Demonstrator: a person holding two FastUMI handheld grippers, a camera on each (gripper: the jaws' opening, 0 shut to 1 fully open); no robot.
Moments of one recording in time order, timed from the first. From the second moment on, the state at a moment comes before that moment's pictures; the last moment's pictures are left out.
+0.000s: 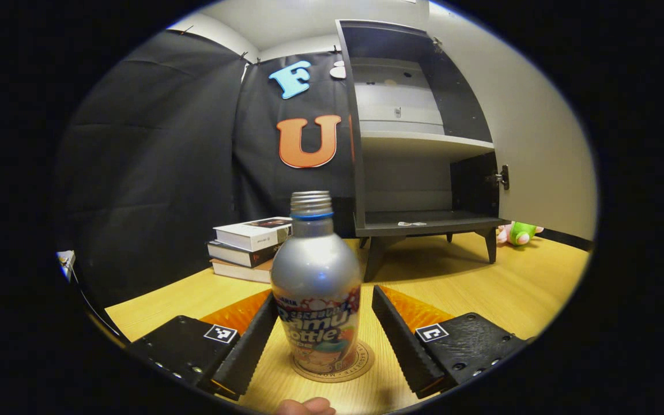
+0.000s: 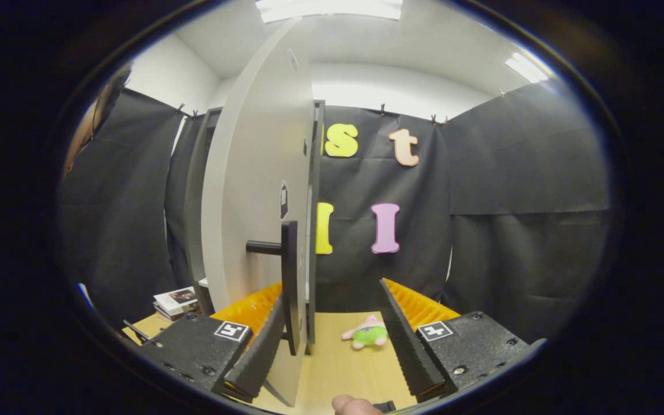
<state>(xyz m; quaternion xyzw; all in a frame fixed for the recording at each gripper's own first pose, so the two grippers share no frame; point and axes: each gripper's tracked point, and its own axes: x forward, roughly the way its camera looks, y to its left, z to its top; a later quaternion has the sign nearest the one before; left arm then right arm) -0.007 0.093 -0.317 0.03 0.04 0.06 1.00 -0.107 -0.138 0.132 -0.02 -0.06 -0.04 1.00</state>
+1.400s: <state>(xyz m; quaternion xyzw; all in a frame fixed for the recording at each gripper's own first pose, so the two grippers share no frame) -0.051 0.064 -0.010 0.05 0.00 0.00 1.00 -0.066 0.000 0.109 -0.05 -0.09 0.06 0.99</state>
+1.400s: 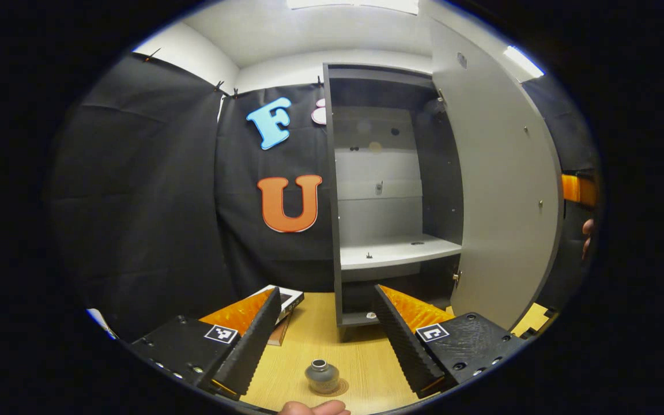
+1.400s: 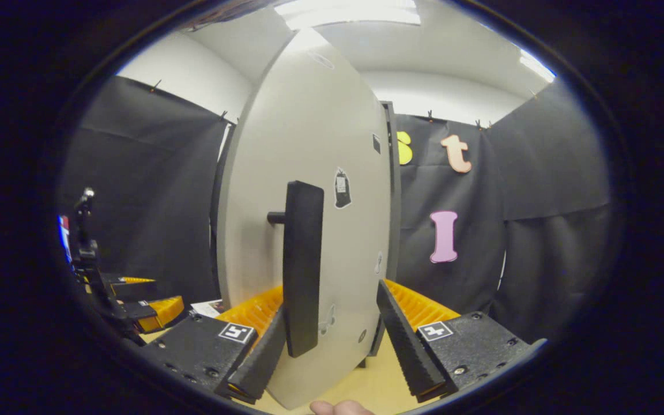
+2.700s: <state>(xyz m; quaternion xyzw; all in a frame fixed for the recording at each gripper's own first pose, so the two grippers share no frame) -0.044 0.078 0.000 -0.02 0.03 0.00 1.00 -0.021 0.067 0.093 0.02 -0.02 0.17 0.98</state>
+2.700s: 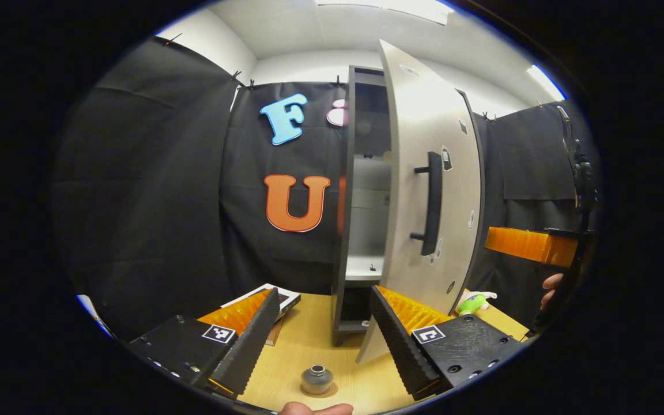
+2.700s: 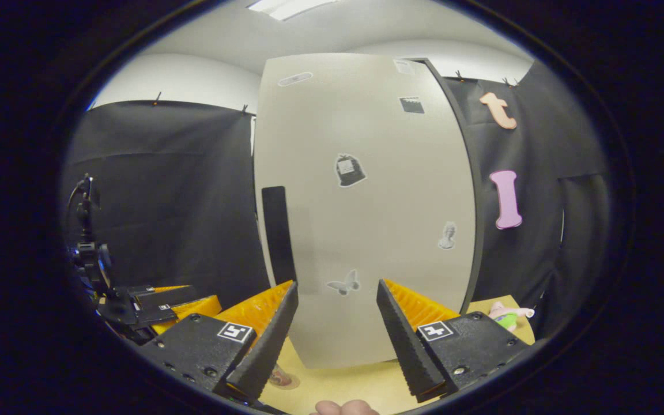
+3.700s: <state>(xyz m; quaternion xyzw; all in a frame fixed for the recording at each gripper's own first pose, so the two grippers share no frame) -0.023 0.007 0.045 0.00 -0.03 0.00 1.00 0.011 -0.025 0.081 0.06 0.00 -0.01 1.00</state>
